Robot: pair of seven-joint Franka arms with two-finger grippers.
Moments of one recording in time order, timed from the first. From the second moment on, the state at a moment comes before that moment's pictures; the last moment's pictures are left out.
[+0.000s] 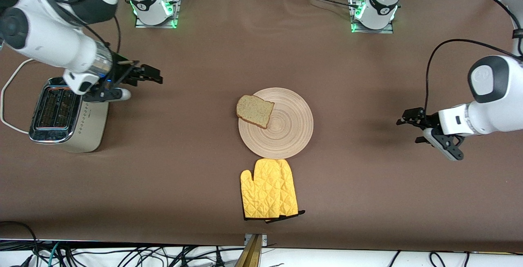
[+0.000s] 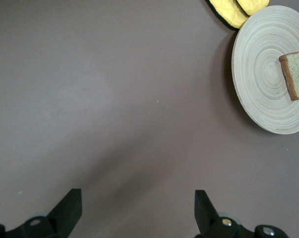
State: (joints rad) left arm 0.50 0.43 -0.50 -1.65 -0.12 1.90 0.63; right arm 0.13 0.05 0.13 -1.94 0.32 1.91 0.18
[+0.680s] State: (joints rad) left arm 0.30 0.25 -0.37 -1.41 0.07 1.59 0.14; right arm 0.14 0.24 0.39 -2.15 0.37 2.46 0.42
